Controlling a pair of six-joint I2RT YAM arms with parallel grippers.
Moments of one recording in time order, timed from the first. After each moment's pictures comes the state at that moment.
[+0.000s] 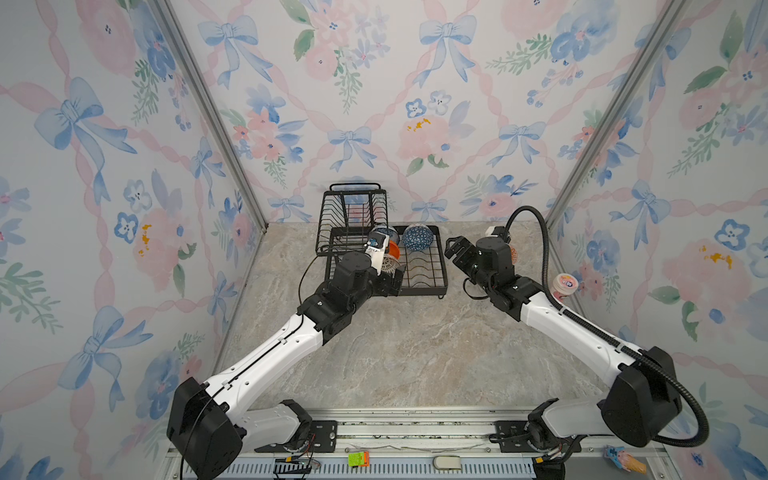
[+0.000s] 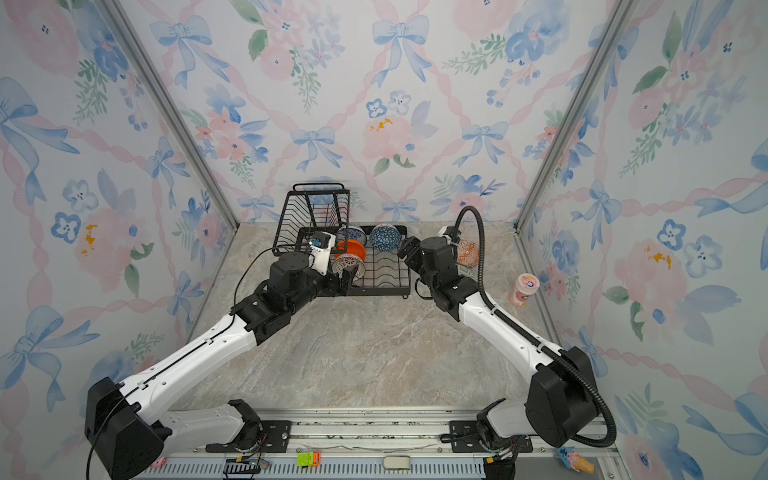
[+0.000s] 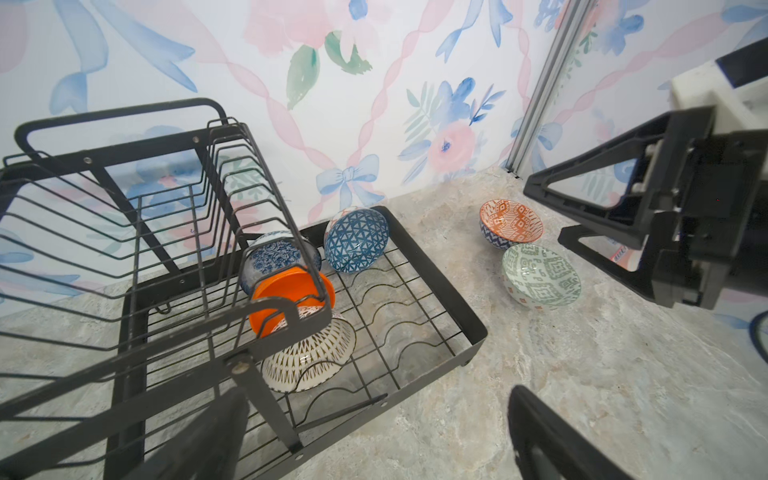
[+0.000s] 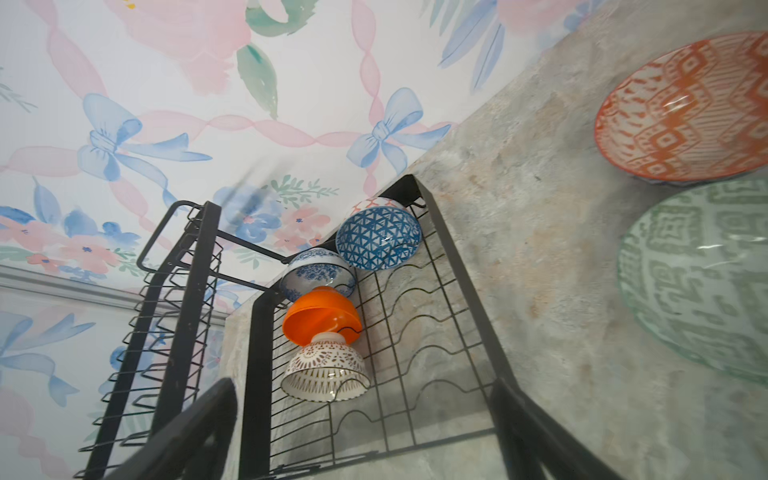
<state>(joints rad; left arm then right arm) -0.68 1.23 1.05 -0.13 -0.19 -0.10 0.49 1.38 1.10 -0.17 0.27 0.90</state>
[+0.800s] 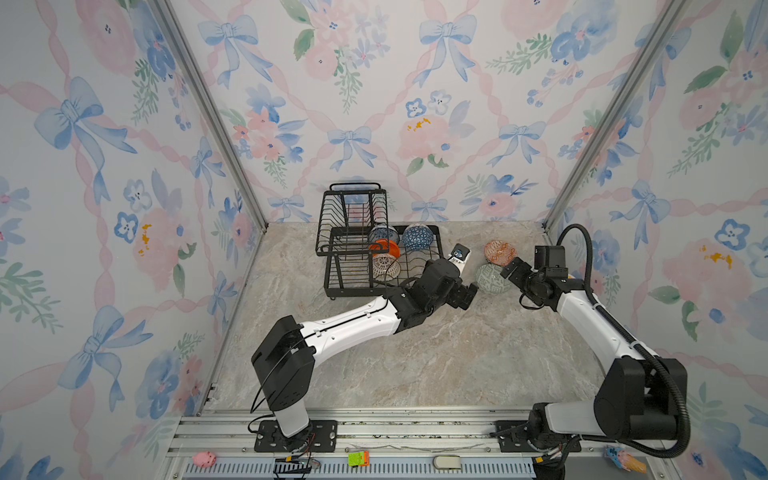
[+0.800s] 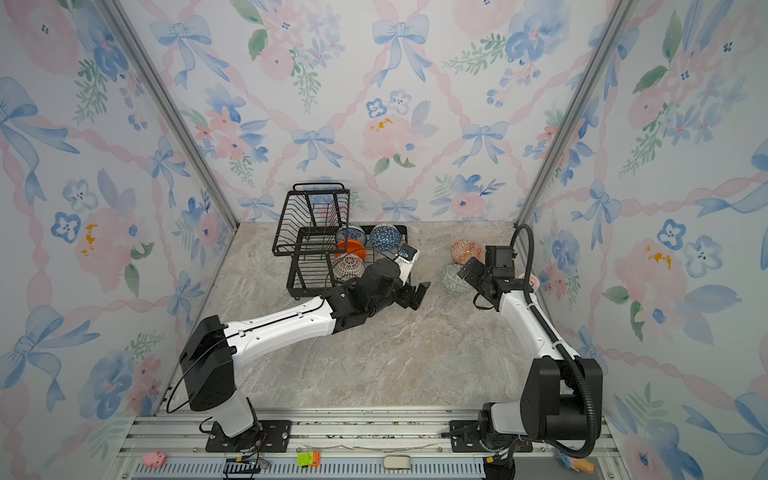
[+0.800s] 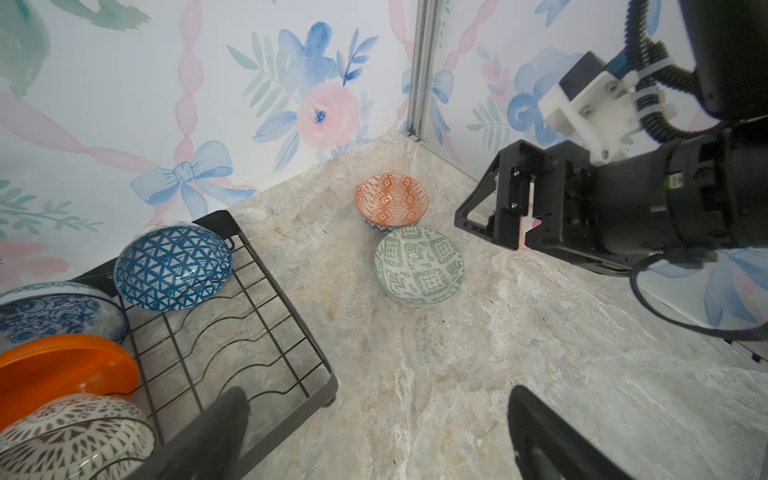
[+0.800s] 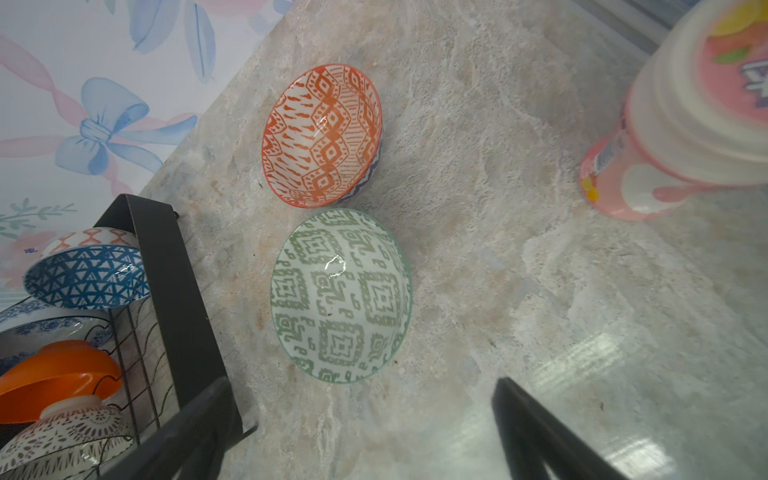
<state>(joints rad) -0.99 1.75 1.42 -0.09 -0.28 -0.16 -0.01 1.41 1.01 -0.45 0.02 0.67</state>
